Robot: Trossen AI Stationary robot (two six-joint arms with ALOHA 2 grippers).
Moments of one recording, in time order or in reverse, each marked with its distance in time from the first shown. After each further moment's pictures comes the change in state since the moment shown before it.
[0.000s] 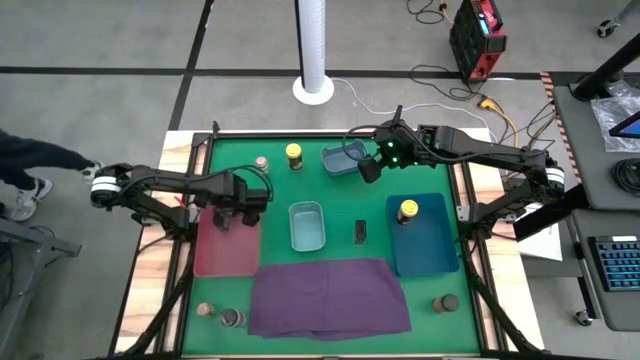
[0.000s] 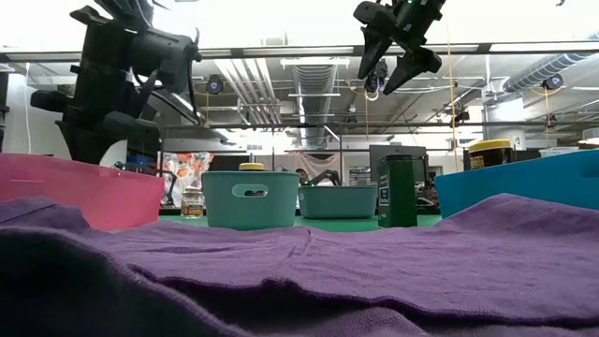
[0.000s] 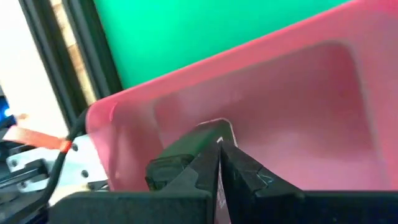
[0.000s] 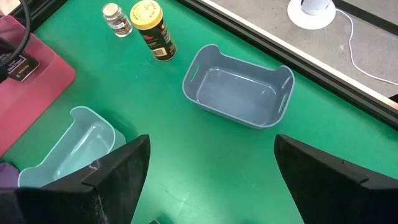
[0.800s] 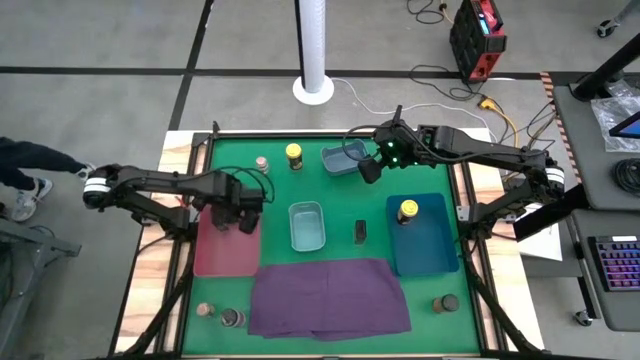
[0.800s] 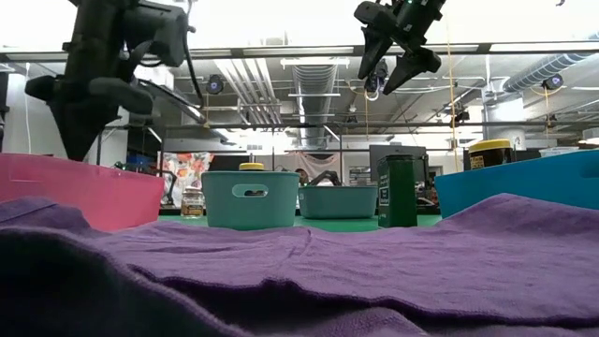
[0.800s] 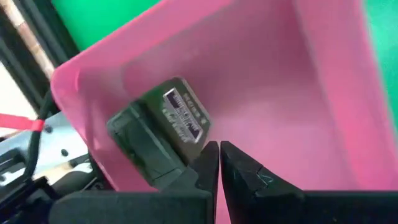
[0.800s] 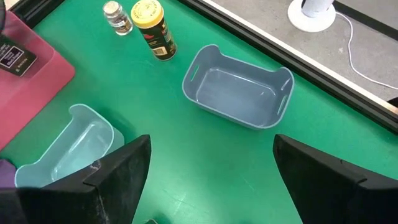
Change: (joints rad) left arm -0.044 -0.070 0.051 -0.035 0.157 0.082; right arm 0.000 0.000 0.000 0.000 0.000 -0.020
